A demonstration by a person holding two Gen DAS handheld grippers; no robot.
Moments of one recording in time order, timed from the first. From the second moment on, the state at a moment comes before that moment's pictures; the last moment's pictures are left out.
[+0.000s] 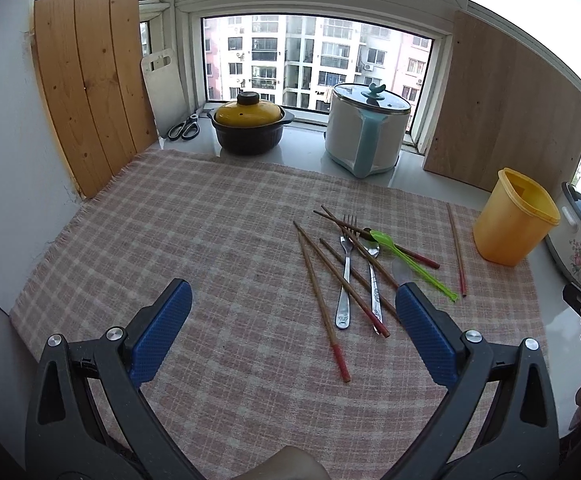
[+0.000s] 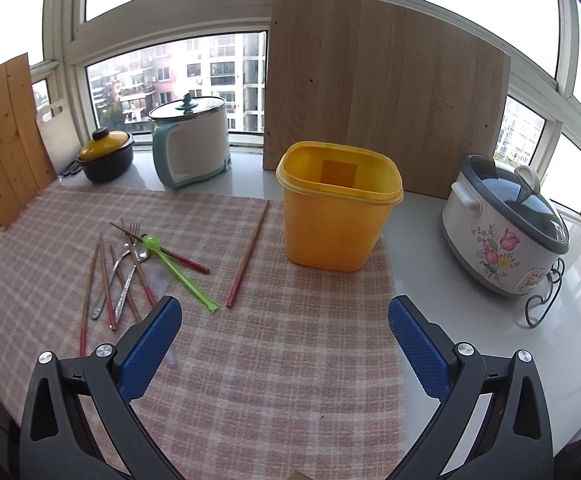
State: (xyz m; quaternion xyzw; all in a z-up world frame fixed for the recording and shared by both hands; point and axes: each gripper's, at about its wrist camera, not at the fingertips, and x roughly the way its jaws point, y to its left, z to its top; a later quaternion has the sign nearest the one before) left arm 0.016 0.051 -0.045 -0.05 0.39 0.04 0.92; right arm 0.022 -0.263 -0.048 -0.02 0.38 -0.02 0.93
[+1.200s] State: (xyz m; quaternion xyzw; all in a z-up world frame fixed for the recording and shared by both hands) left arm 0.100 0.066 -0.158 -0.15 0.52 -0.06 0.84; right arm 0.184 -0.232 -0.162 -0.05 0.57 0.05 0.82
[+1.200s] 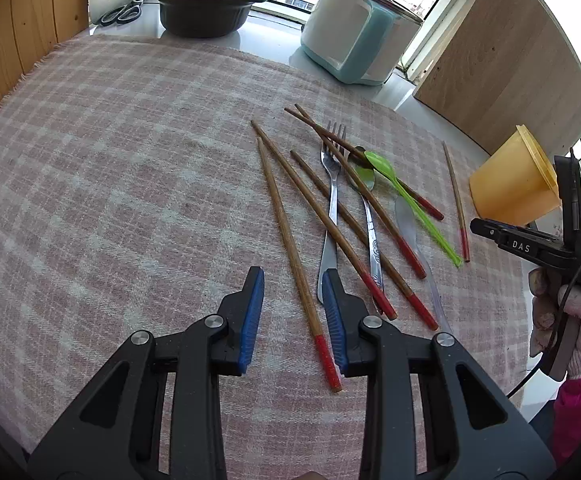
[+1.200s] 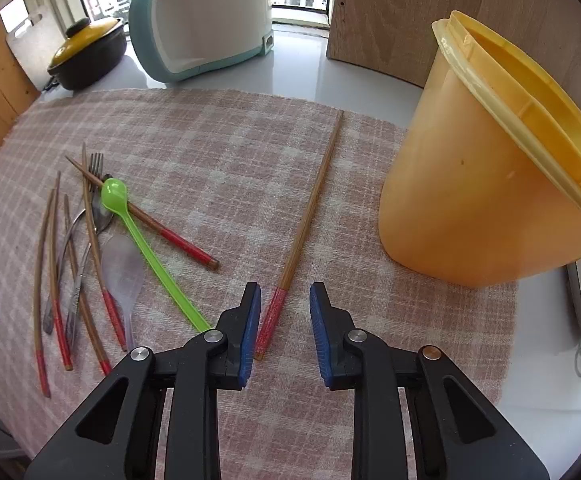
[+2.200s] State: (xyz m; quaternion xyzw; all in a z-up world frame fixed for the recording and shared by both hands) left arm 0.133 0.063 -0.198 -0.17 0.55 -0.06 0.82; right arm 0.175 -0.238 -0.186 -0.05 0.60 0.08 0.80
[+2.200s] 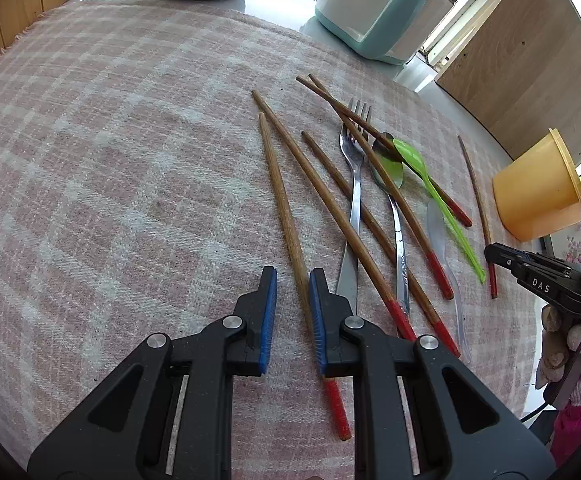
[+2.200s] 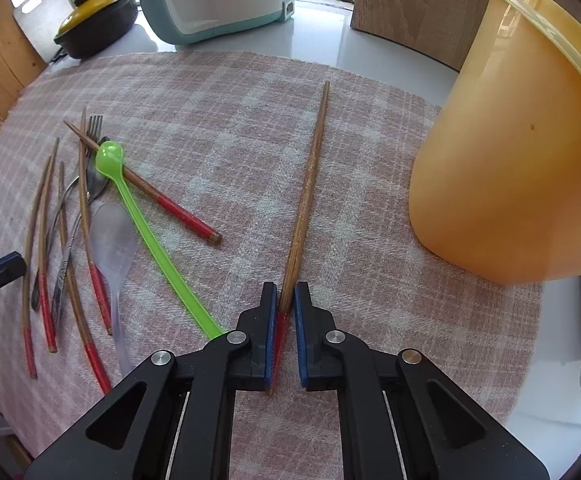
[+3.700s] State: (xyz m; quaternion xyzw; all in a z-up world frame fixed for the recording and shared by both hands) left arm 0.184 0.069 -0.200 -0.13 0.56 -0.04 0.82; right arm 0.272 -0.185 -0.187 -0.11 0.64 0.10 0.75
